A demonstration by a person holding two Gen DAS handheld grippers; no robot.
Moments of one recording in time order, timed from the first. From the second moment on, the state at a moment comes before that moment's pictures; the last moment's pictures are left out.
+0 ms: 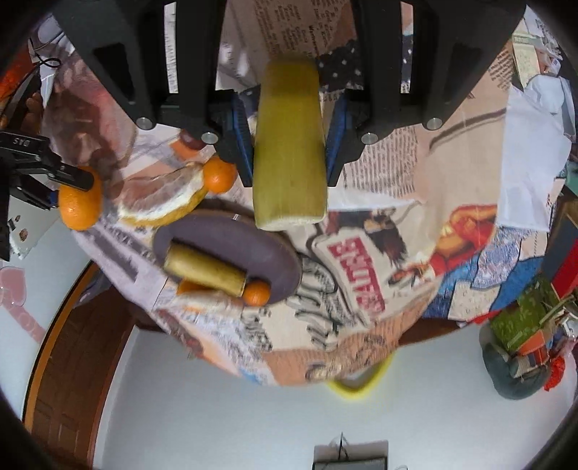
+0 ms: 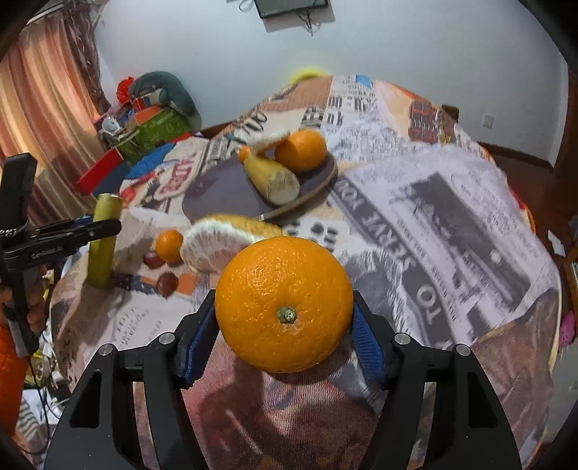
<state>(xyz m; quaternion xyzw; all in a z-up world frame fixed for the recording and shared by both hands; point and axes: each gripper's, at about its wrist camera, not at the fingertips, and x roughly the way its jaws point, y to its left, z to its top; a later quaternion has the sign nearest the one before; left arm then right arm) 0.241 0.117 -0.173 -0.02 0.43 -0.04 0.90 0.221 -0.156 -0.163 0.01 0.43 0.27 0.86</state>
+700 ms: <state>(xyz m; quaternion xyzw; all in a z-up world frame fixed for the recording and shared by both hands) 0.292 0.062 -0.143 -0.04 0.37 -0.09 0.92 0.263 -0.143 -0.118 0.01 0.35 0.26 0.90</state>
